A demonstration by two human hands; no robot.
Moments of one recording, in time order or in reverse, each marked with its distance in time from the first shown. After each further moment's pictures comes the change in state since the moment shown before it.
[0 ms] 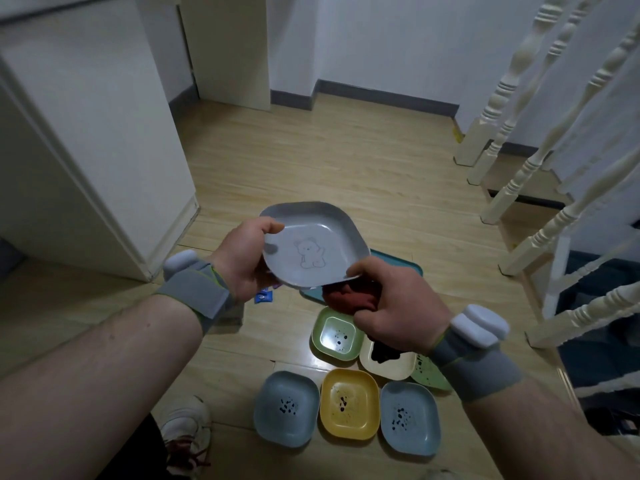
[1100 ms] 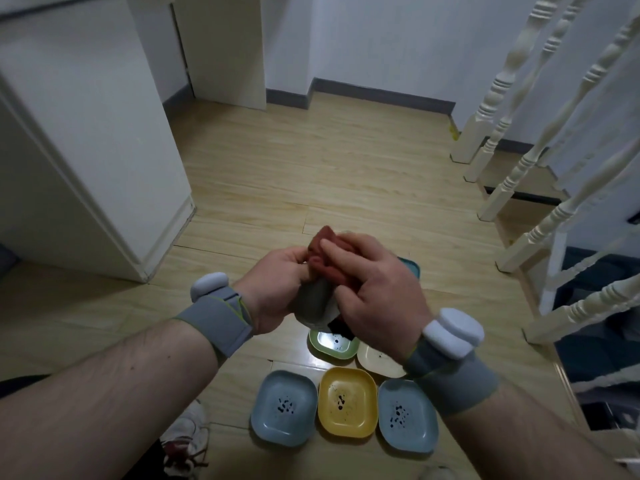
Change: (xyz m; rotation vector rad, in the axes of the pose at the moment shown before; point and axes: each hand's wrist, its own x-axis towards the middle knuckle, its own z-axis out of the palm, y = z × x) left_hand -0.019 -0.033 0.032 0.177 -0.248 0.146; right_hand 0.003 -0.024 0.010 0.005 0.295 -0.090
